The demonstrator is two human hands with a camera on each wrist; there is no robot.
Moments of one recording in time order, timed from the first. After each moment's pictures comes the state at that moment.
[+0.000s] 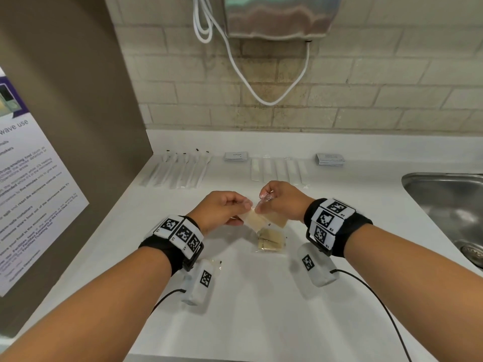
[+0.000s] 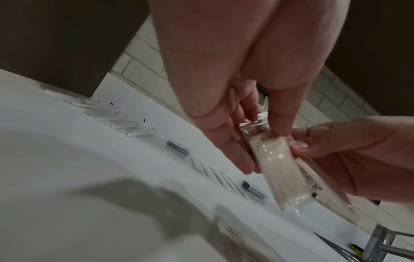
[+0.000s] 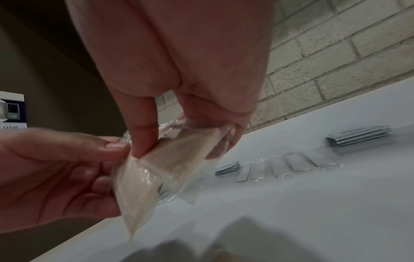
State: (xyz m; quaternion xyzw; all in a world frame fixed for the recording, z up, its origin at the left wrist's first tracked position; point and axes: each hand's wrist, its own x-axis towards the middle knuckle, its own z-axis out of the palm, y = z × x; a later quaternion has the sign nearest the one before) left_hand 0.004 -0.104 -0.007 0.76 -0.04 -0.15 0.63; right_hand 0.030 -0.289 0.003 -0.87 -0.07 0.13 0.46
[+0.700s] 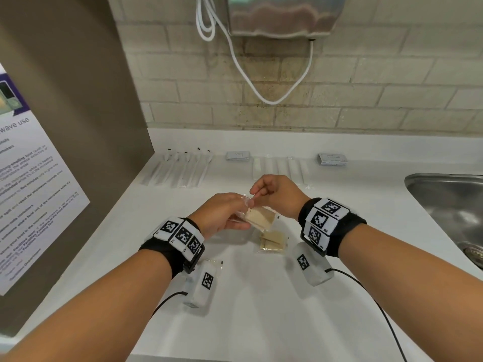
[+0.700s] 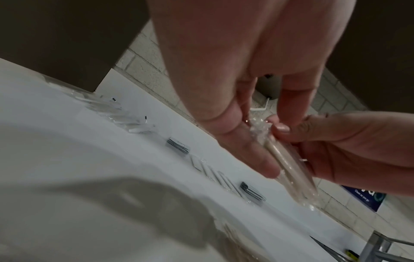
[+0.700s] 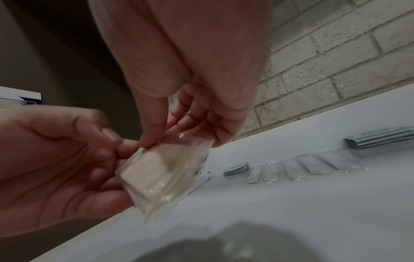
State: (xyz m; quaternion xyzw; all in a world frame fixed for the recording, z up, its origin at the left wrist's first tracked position) left_hand 0.006 -0.105 -0.008 0.69 0.01 -0.22 0.69; right_hand 0.032 -0.277 0.006 -0.84 -0.12 0.09 0.53
